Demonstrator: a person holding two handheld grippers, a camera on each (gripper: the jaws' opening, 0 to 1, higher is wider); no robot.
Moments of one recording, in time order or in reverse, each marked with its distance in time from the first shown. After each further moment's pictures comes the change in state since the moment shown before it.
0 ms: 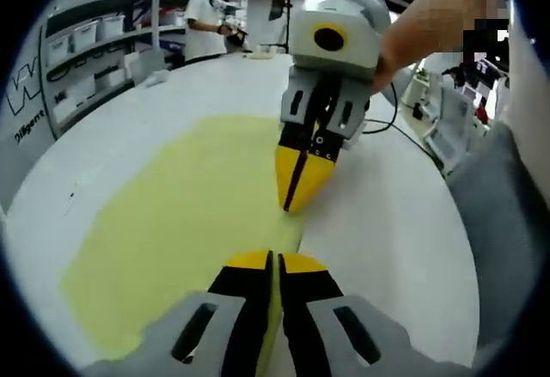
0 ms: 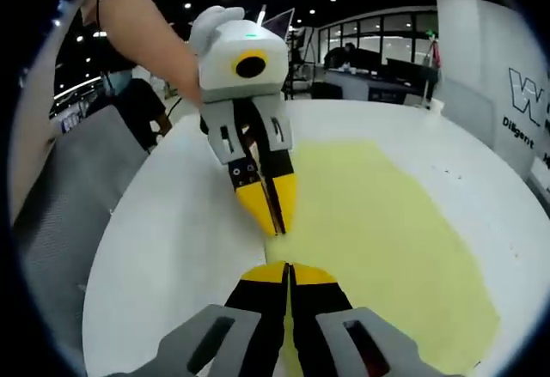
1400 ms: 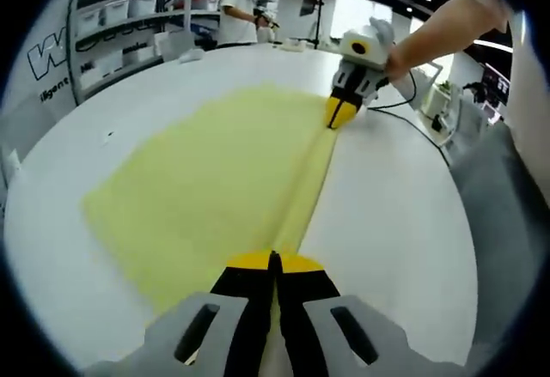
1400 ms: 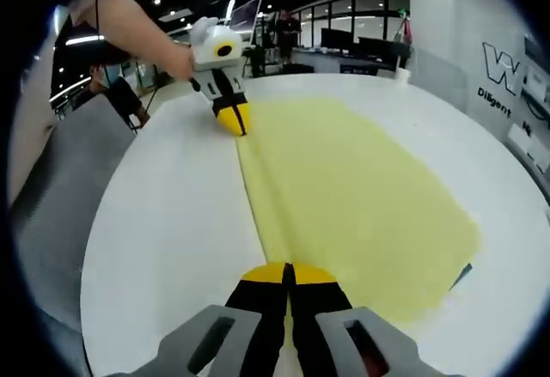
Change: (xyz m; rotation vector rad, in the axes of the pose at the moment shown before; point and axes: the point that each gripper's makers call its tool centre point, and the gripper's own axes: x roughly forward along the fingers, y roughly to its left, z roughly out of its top) left arm -0.060 0.023 -0.068 -0.144 0.028 0.090; right arm -0.078 -0.021 -0.087 0.116 0.098 -0.130
